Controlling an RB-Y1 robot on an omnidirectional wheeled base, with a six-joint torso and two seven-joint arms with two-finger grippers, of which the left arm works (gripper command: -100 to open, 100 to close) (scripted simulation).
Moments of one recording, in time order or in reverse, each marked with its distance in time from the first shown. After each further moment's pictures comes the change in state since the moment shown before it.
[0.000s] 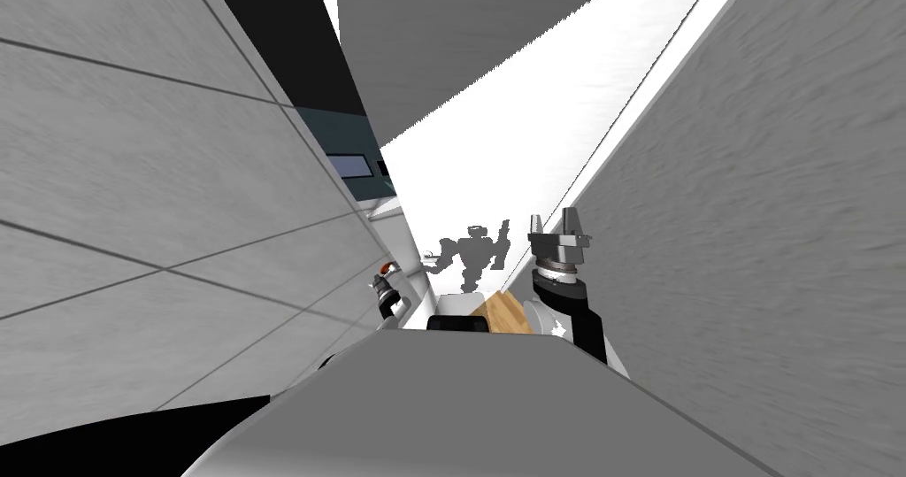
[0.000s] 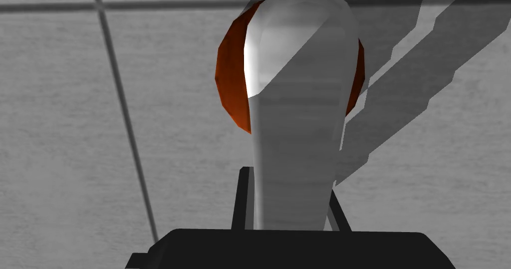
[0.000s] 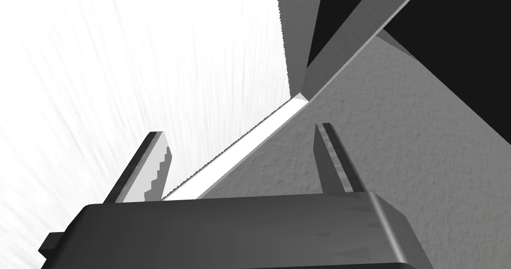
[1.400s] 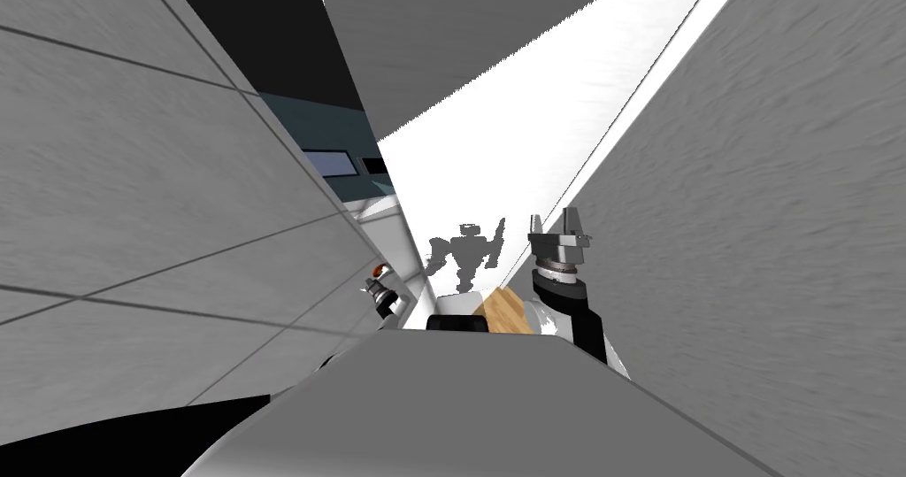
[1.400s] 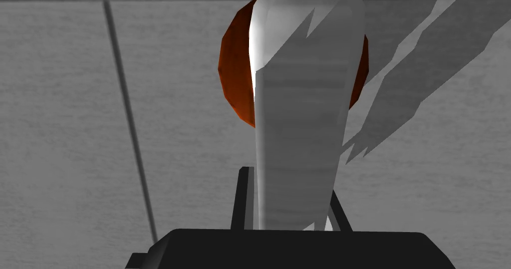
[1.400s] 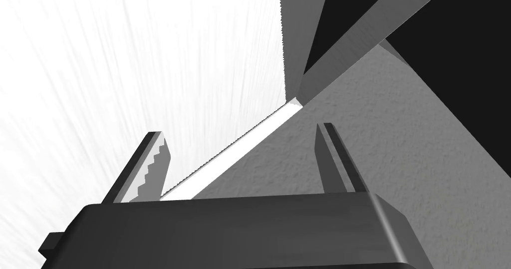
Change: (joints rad) arm -0.007 -0.007 0.024 -0.027 0.142 -0.058 -0.080
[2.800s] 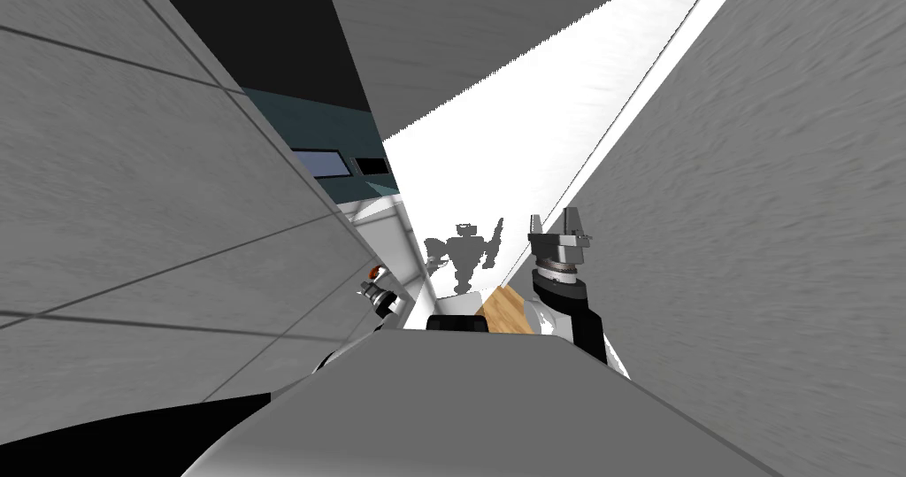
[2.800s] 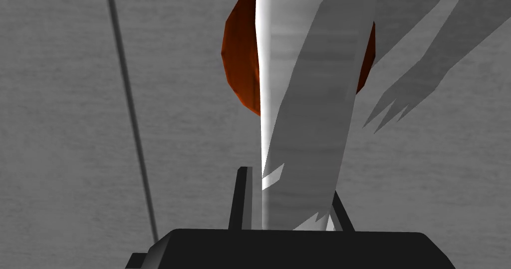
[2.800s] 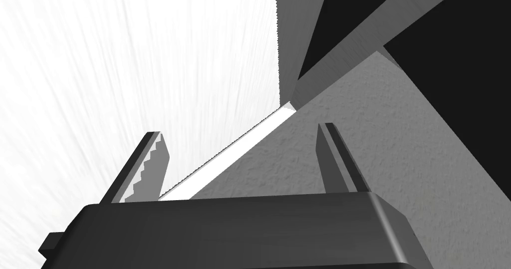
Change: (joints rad) arm -0.020 0.009 0.013 0.034 0.079 -0.057 -0.028
